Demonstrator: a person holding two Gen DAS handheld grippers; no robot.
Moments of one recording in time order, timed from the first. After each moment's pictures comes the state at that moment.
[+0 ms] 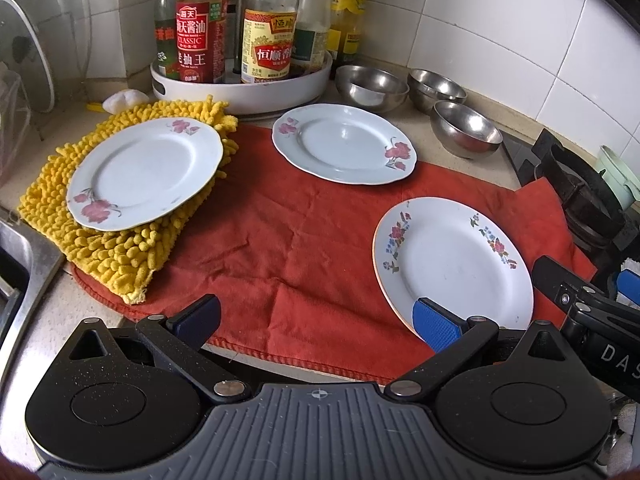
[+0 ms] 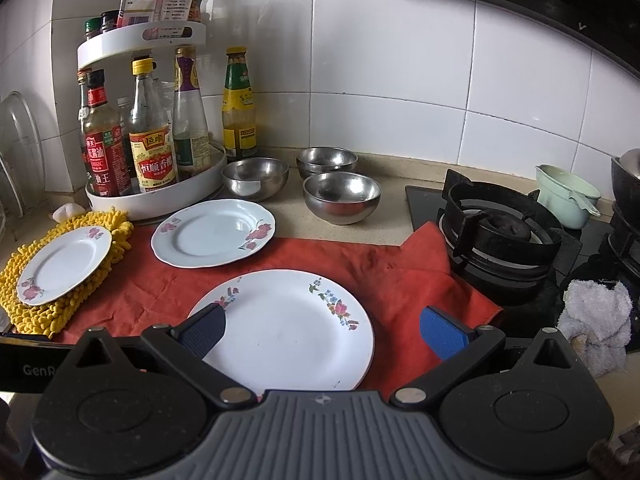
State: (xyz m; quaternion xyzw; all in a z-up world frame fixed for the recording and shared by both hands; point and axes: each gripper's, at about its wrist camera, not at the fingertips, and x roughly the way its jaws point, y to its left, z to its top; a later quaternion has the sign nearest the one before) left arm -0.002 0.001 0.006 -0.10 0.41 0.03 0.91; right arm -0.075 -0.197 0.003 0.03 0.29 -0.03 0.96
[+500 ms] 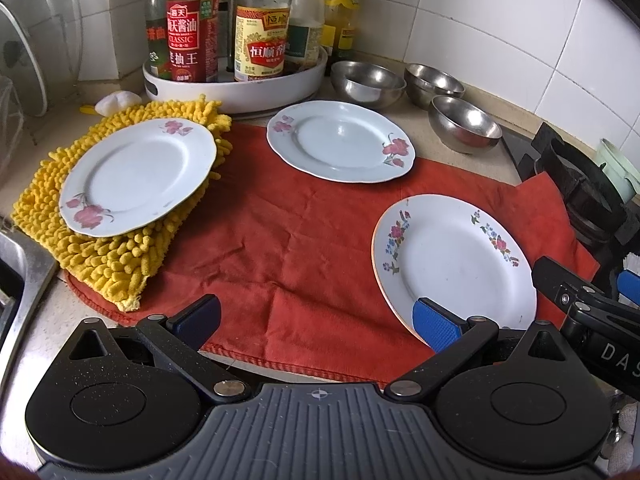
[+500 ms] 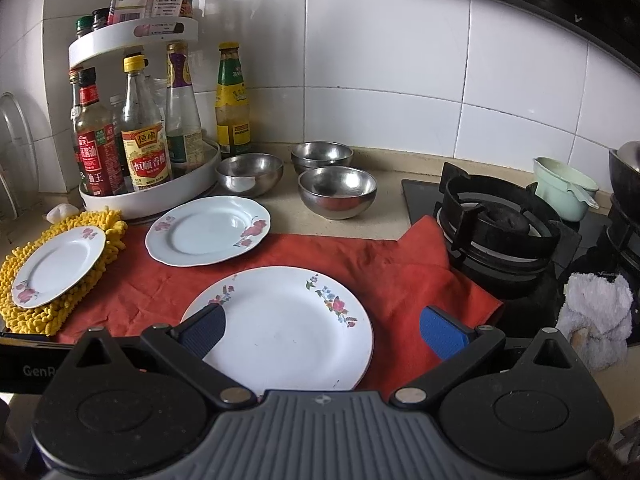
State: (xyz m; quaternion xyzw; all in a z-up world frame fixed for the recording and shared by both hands) left arm 0.005 0.001 0.001 -0.09 0.42 0.02 0.90; right arm -0.070 -0.197 -0.001 0.03 0.30 -0.04 0.95
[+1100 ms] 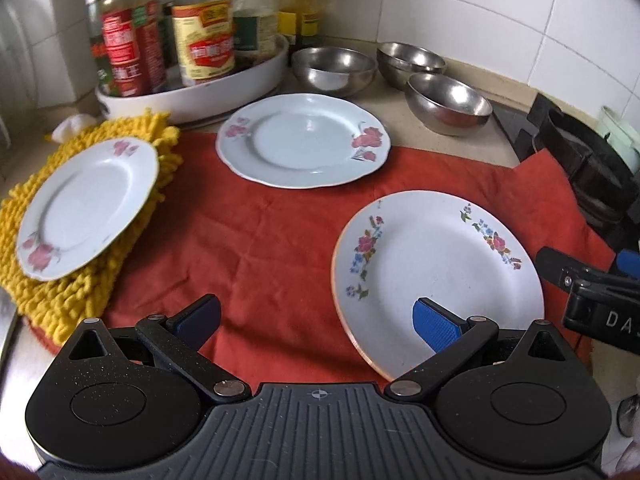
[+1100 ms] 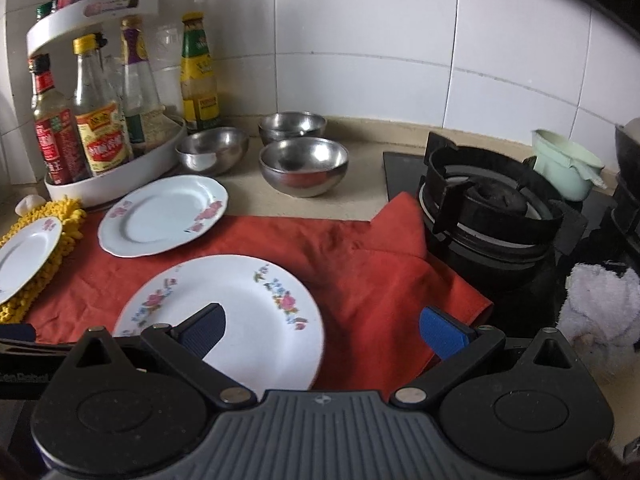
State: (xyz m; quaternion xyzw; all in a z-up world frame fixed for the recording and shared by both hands) left arm 0.051 -0.039 -0.017 -0.03 0.43 0.01 0.90; right arm -0.023 -0.247 -0.027 0.04 0.34 -0.04 0.94
